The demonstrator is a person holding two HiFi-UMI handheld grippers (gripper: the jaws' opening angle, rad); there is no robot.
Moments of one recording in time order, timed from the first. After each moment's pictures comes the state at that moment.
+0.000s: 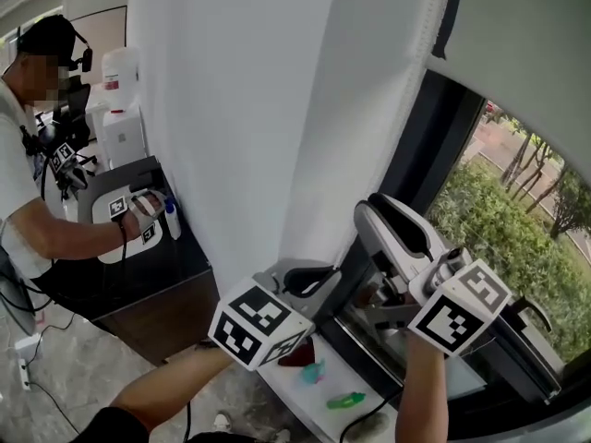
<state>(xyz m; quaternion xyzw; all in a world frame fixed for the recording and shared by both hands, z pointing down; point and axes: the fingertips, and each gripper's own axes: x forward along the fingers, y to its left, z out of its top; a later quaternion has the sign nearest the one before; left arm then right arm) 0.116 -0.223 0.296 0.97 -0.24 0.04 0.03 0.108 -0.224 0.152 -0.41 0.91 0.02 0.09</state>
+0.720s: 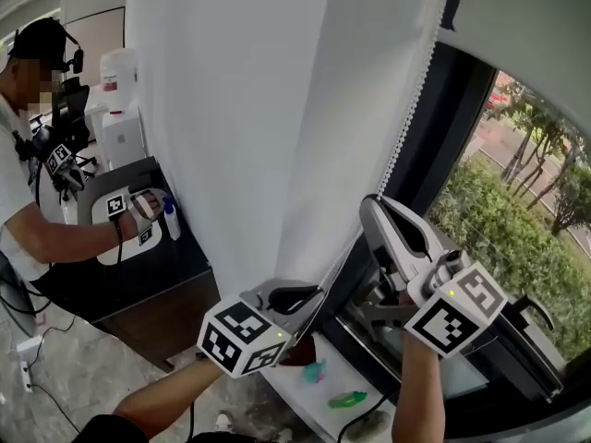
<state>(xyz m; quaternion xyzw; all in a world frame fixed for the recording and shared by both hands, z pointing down) 0.100 -0.210 0.346 0.97 -0.22 0.05 0.09 0.112 -0.226 0.153 -0.42 0.90 0.03 0.12</state>
